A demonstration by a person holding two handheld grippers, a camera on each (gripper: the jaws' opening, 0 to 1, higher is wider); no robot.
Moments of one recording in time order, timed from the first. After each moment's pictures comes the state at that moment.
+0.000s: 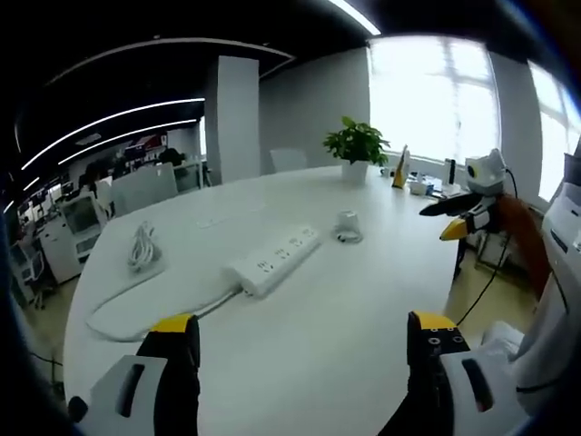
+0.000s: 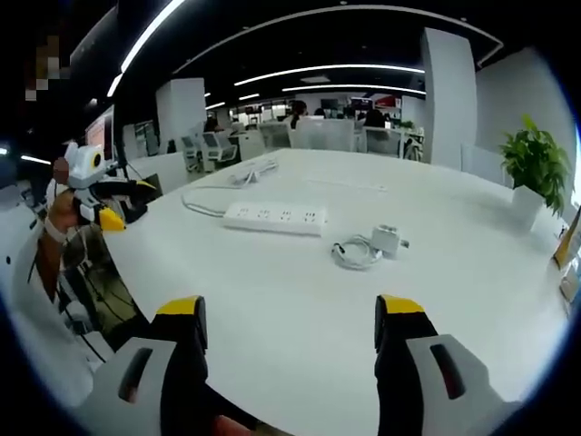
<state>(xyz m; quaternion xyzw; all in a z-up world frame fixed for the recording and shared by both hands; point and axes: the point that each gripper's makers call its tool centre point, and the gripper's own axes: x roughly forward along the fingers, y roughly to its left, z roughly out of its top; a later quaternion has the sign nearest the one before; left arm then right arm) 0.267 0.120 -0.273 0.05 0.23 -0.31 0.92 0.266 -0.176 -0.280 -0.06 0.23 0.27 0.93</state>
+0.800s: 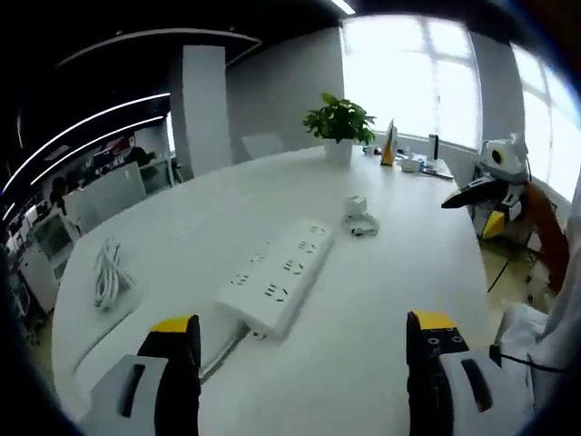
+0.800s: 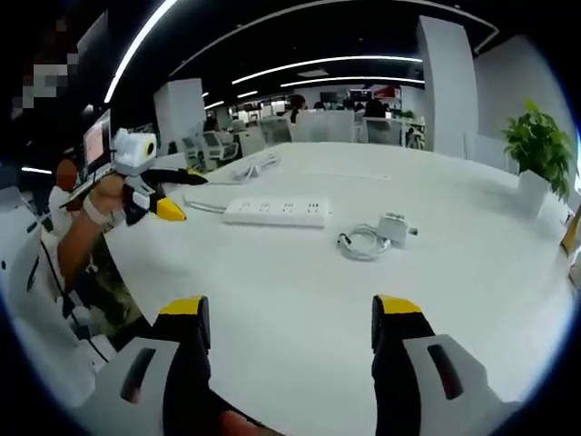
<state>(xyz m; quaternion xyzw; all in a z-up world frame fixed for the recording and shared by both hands) 0.376 0.085 -0.305 0.10 0.26 -0.38 0.88 0.273 -0.172 -0.293 -0.04 0.25 0.27 0.93</state>
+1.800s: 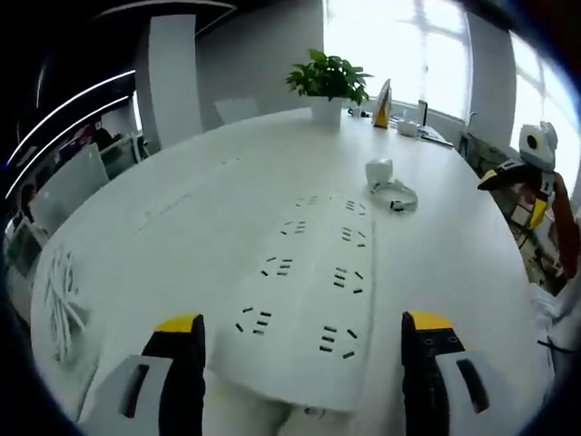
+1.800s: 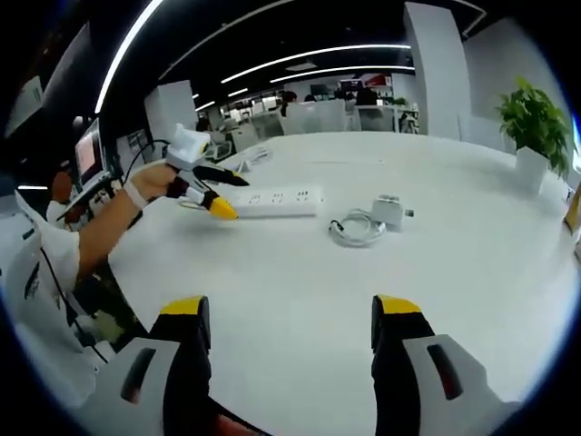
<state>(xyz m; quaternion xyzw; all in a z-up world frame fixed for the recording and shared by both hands) 0.457 0.044 -0.364 0.15 0.33 -0.43 0.83 0.279 -0.181 -0.312 -0.01 0.27 0.26 0.93</state>
